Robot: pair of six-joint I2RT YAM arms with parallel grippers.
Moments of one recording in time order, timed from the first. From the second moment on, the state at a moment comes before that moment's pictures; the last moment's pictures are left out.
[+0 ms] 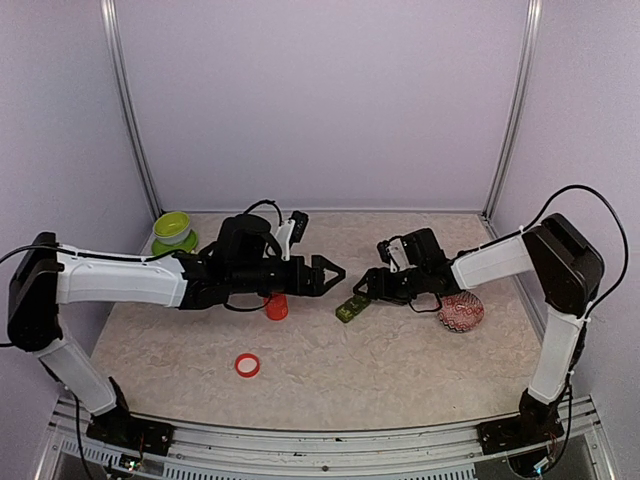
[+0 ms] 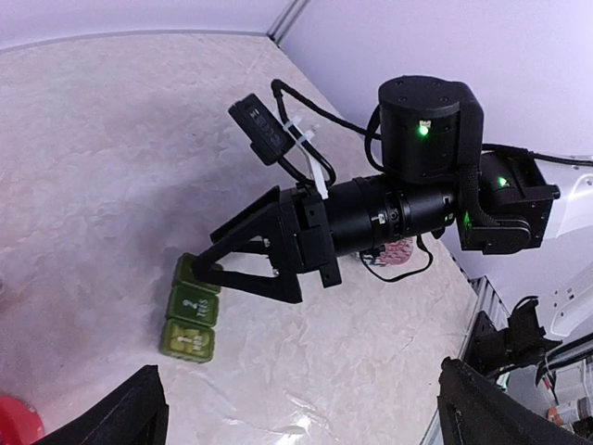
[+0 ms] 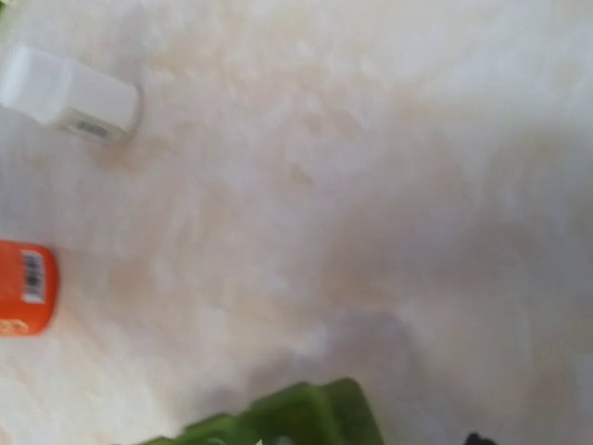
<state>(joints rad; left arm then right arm) -0.90 1.63 1.04 0.21 0.17 -0.55 0.56 1.86 0.99 0.16 -0.35 0.54</state>
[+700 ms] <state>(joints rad) -0.76 1.37 0.80 0.08 -0.02 -0.52 0.62 1.89 0.91 0.26 -0.49 0.52</state>
